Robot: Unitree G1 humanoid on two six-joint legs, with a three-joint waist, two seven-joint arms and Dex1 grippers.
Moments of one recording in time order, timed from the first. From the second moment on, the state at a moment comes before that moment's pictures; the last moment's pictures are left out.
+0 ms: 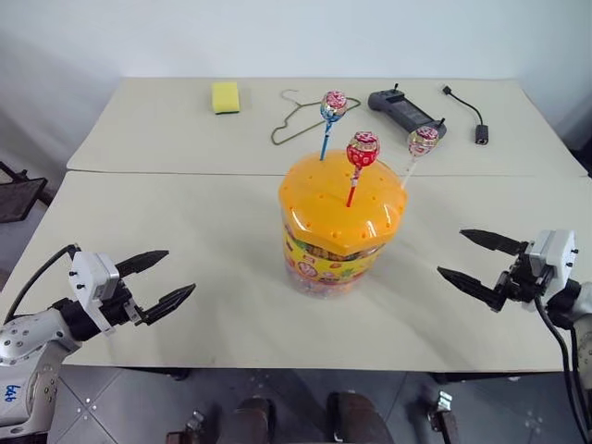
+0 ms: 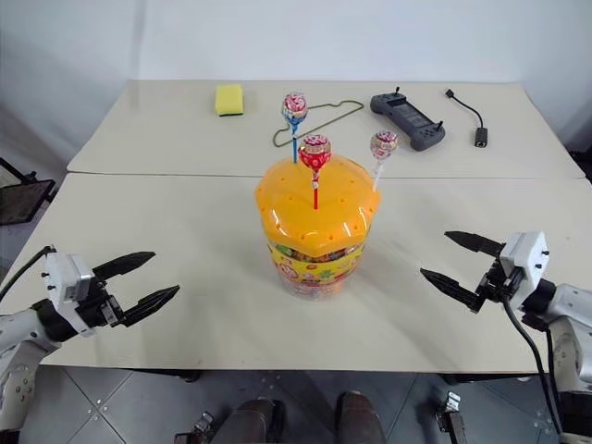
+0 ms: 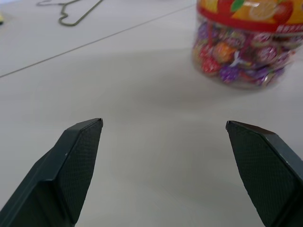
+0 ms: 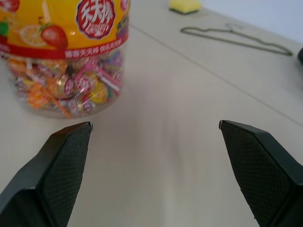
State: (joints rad) left arm 0.09 0.71 0.43 -0.16 -0.52 0.17 -0.93; right arm -0.06 -0.78 -0.39 0.07 0.55 0.00 1.20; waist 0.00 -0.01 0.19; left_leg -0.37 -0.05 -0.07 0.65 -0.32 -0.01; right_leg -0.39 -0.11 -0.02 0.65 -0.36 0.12
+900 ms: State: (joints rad) left arm -1.09 0.53 0.05 0.51 -0.70 0.55 -1.42; right arm 0.30 -0.56 -0.69 -0.83 1.15 0.18 0.78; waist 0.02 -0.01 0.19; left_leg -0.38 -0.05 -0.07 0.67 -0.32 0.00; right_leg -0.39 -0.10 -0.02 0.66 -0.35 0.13
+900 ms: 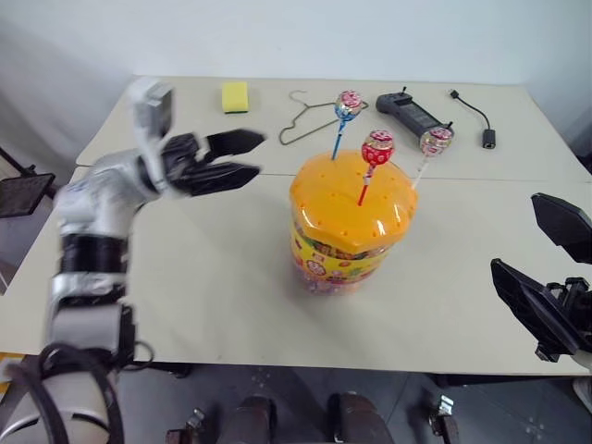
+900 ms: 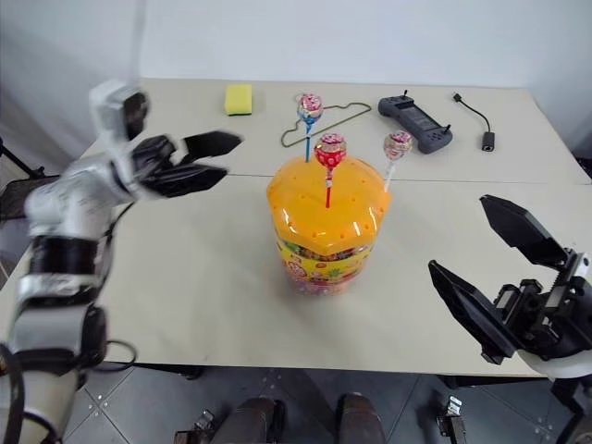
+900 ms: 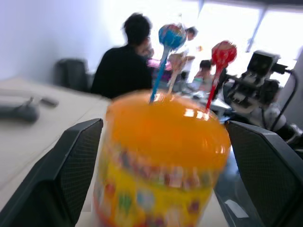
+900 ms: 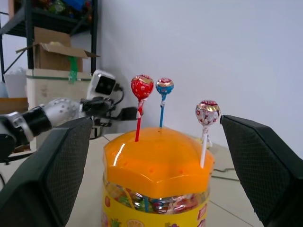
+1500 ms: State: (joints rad) left arm -1.23 0.33 0.04 0.65 -0.62 0.48 -1.44; right arm 0.42 -0.50 -0.67 -0.90 1.09 0.10 0.73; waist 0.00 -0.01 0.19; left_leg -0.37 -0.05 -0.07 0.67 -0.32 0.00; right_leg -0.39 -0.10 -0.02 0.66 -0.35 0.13
